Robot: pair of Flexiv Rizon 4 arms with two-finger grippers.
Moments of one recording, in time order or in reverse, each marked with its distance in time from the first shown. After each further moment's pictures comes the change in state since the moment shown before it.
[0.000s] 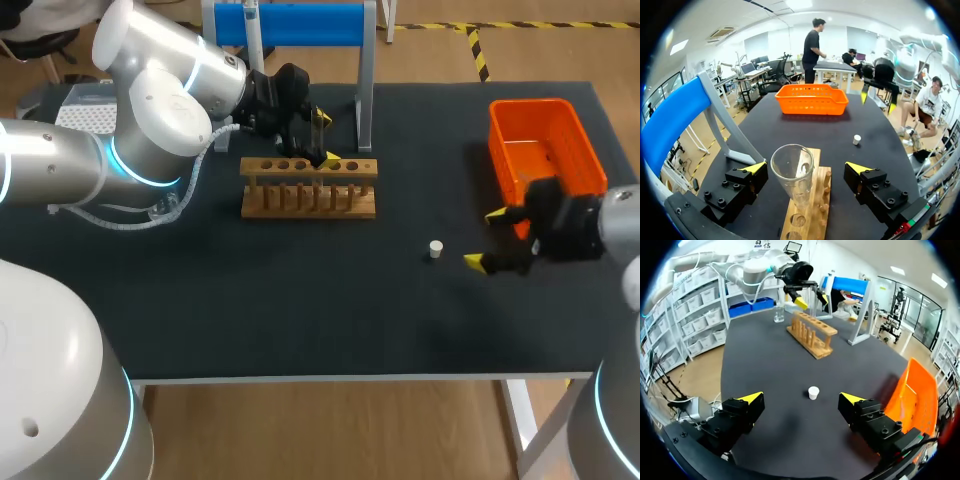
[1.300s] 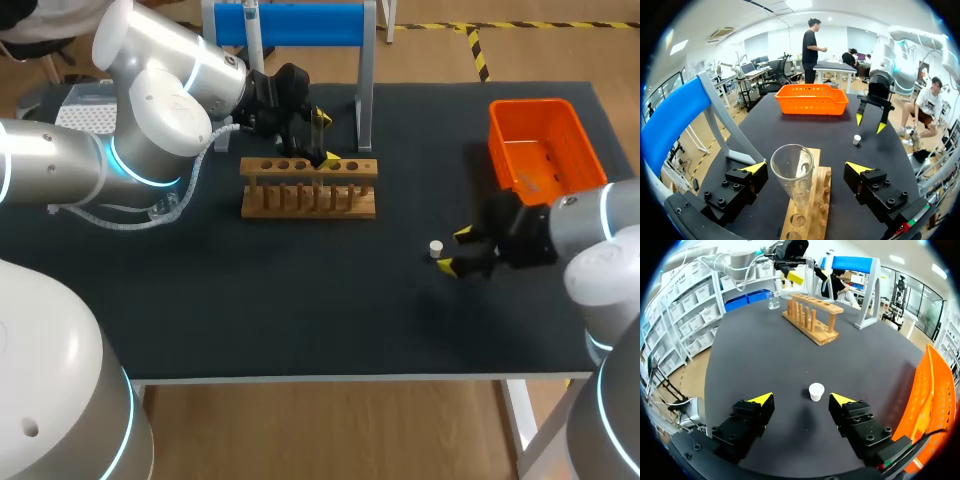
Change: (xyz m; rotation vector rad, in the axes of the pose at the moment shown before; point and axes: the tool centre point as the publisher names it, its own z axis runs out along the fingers) left arm 0.000 0.000 0.000 0.000 0.000 0.000; right arm -0.005 -0.021 0.064 0.078 0.015 0.048
